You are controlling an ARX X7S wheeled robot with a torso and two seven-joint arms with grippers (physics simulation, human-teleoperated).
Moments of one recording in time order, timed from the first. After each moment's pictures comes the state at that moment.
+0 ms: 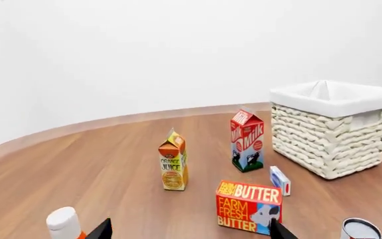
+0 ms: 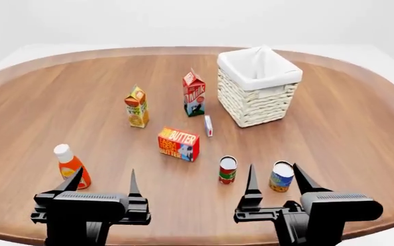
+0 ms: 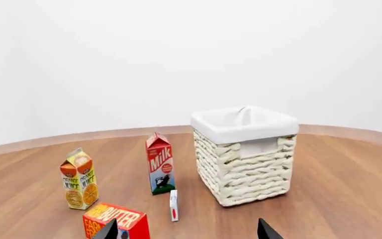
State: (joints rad) left arm 0.08 -0.16 0.08 0.75 -0.08 -0.63 -0.15; right arm -0.08 0.14 -0.08 -0.63 0.22 0.41 0.13
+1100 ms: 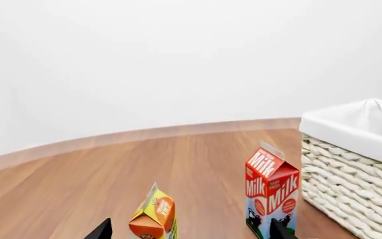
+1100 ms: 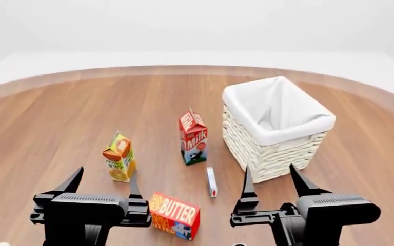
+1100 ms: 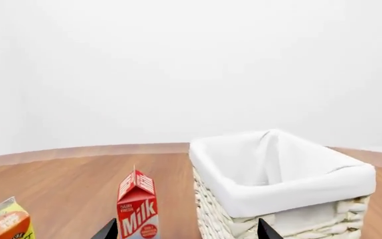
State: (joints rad) left arm 0.09 -0.20 0.09 0.78 -0.12 -0.63 -0.18; right arm -0.09 0.18 -0.13 -0.64 0.23 0.37 0.17
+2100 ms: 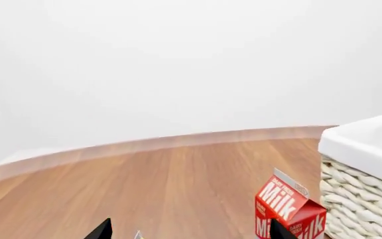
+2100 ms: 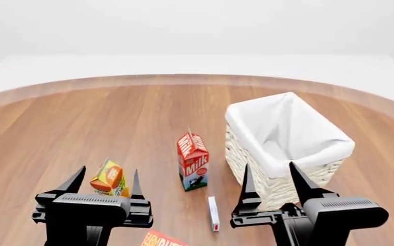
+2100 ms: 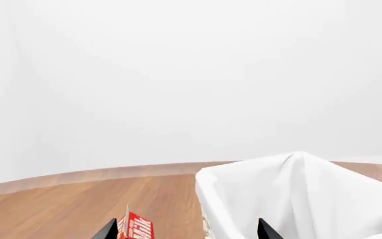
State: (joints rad) left arm 0.09 -0.22 0.11 0.78 -0.14 -0.61 -0.21; right arm -0.11 0.21 -0.14 -0.64 0.30 0.30 0.17
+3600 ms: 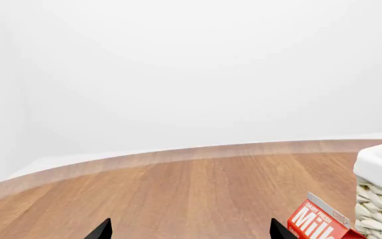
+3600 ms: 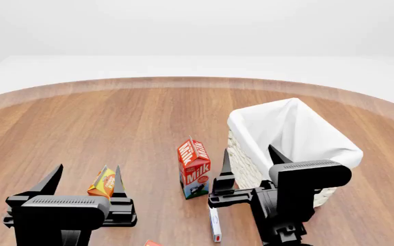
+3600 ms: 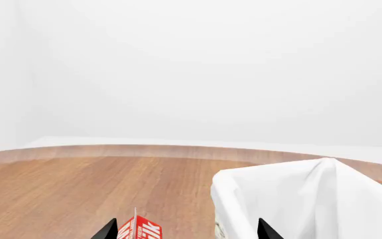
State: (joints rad) left arm 0.11 -0.28 0.04 0.89 -0.21 -0.67 -0.26; right arm 0.16 0.21 -0.27 -0.76 0.37 0.76 0.37
